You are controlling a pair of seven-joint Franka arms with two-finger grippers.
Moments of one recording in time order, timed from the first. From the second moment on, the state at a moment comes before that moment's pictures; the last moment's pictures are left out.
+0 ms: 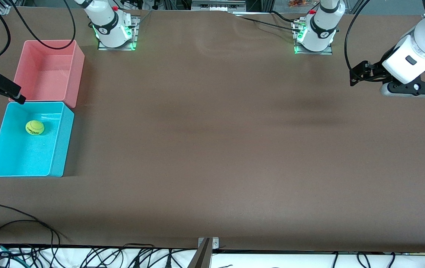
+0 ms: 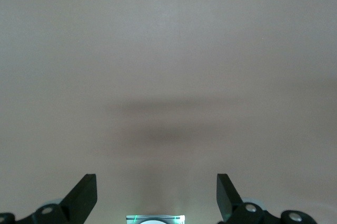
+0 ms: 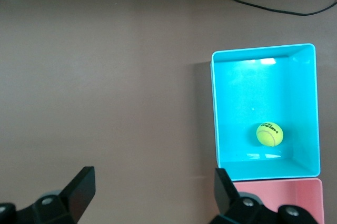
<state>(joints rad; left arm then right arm) 0.01 0.00 -0.15 -1.60 -0.01 1.47 -0.11 -0.08 0.04 0.02 -1.54 0.05 1.68 0.01</state>
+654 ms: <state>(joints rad) 0.01 0.00 -0.16 -1.60 -0.01 1.47 -0.11 -0.08 0.05 0.01 -1.54 0.05 1.68 0.01</state>
